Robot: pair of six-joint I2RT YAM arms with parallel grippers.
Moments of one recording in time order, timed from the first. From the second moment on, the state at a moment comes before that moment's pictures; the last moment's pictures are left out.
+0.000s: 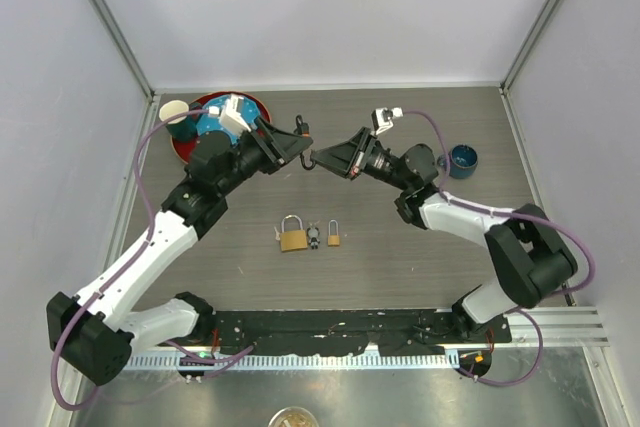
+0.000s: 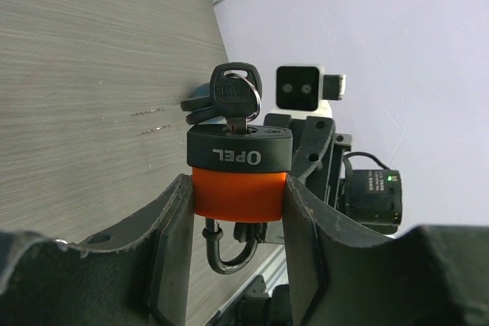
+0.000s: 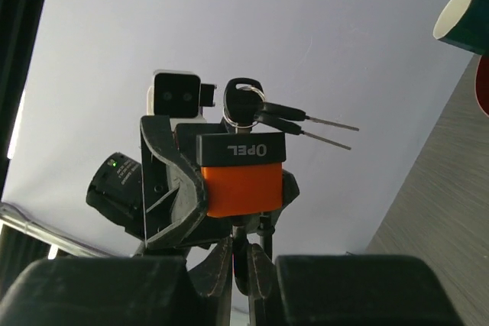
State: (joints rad) left arm -0.52 1.09 0.96 0.03 0.18 -0.96; right arm 0.56 1.55 0.76 1.16 -0.61 1.47
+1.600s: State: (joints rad) left arm -0.51 1.00 1.03 -0.06 0.48 -0.33; right arm 0.47 1.36 1.14 -0.09 -0.98 0.57
